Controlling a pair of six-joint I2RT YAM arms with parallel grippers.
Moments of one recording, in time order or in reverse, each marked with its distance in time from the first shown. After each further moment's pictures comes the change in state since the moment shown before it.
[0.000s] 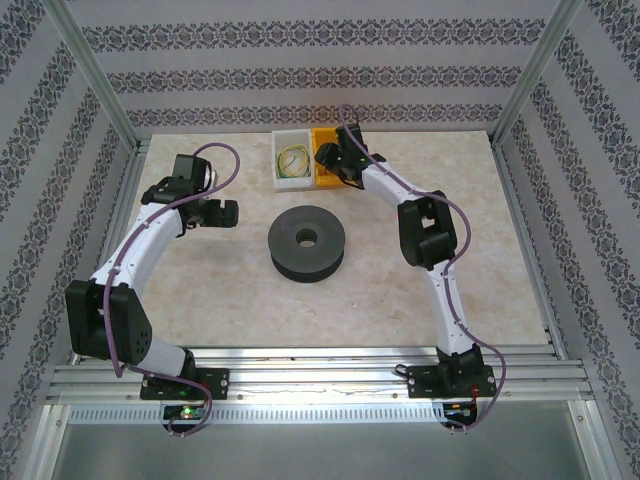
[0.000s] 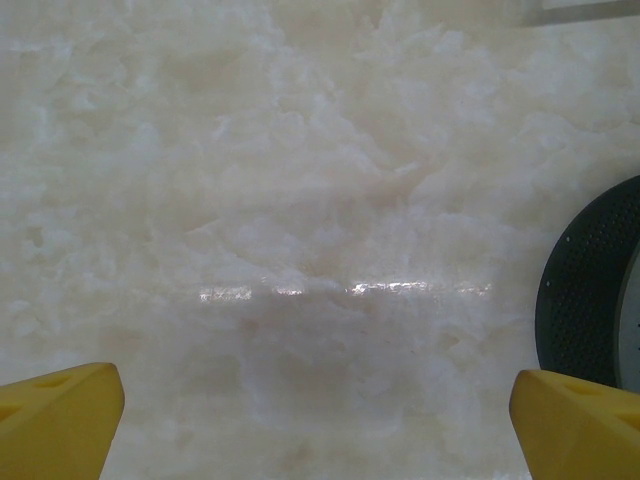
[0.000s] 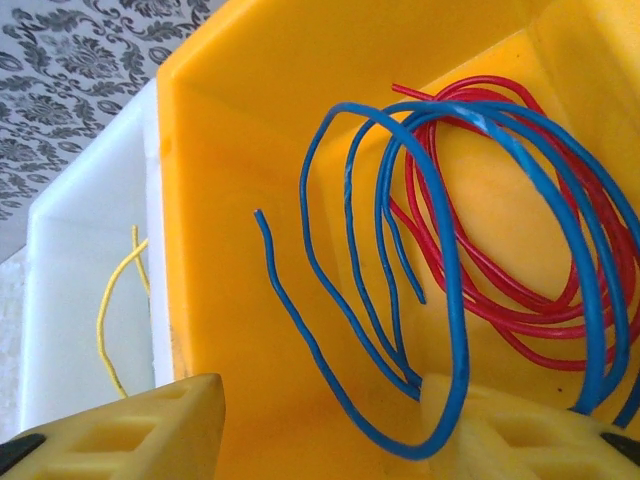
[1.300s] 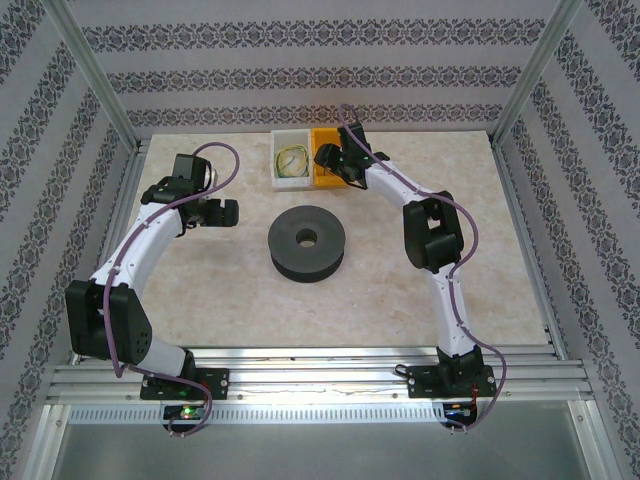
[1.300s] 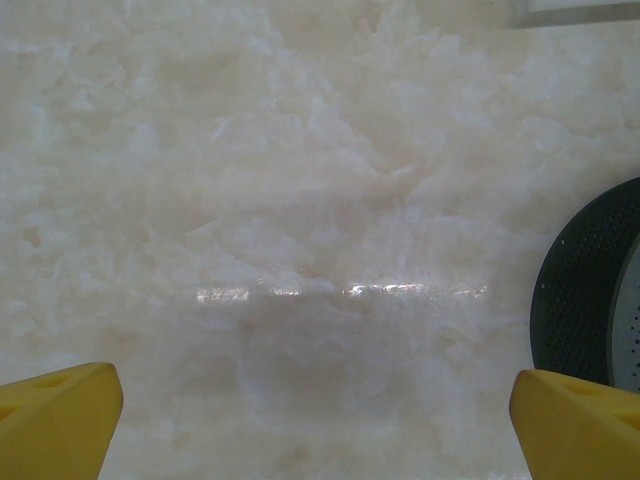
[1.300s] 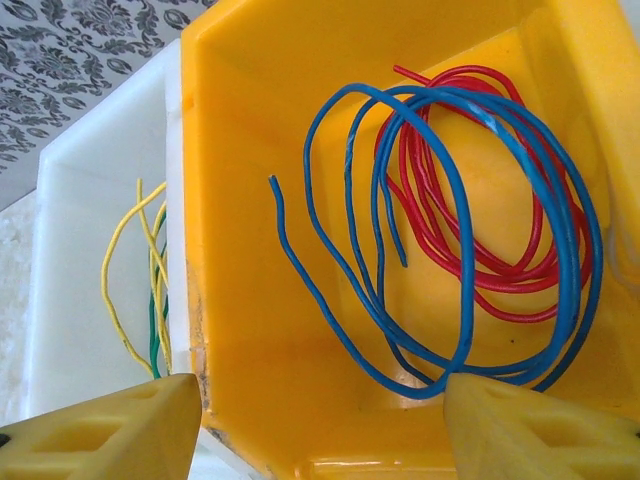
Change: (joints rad) left arm 0.000 0.000 0.003 0.000 0.004 -0.008; right arm 0.001 -0.087 -0.072 -0.051 -0.014 -0.081
